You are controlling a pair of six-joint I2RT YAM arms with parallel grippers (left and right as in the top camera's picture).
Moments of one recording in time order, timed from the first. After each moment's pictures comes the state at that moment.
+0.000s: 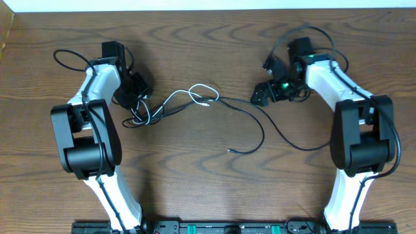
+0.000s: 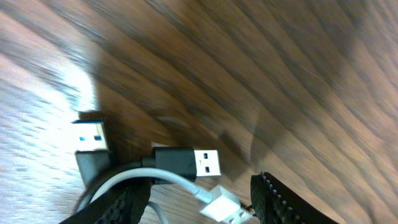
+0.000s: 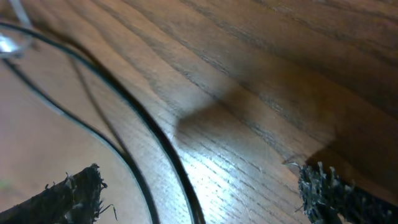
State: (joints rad) left arm 0.14 2.09 1.45 -0.78 0.20 -0.50; right arm 0.17 2.11 1.49 -0.78 -0.45 -0.18
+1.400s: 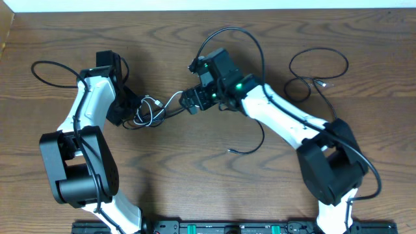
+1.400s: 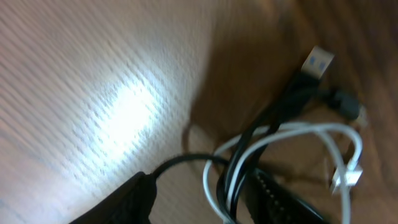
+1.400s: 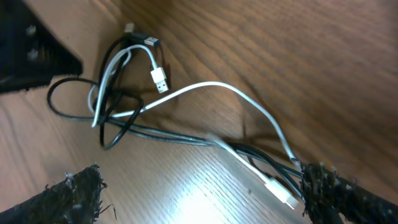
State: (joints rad) left arm 0.14 1.86 1.30 -0.96 -0.06 -0.70; right arm 0.67 2.03 1.49 -0.36 -0.33 0.24
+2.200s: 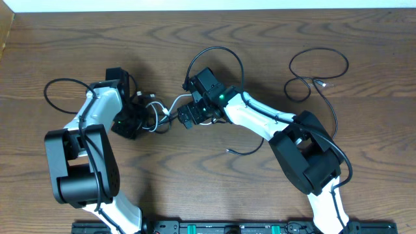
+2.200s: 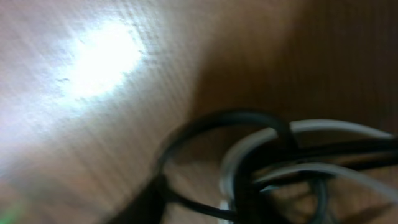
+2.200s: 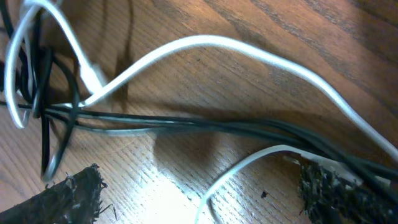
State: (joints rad) left arm 0.11 1.85 1.14 -0.89 0.06 -0.99; right arm 0.73 2.17 1.50 -0.38 -0.25 0.25
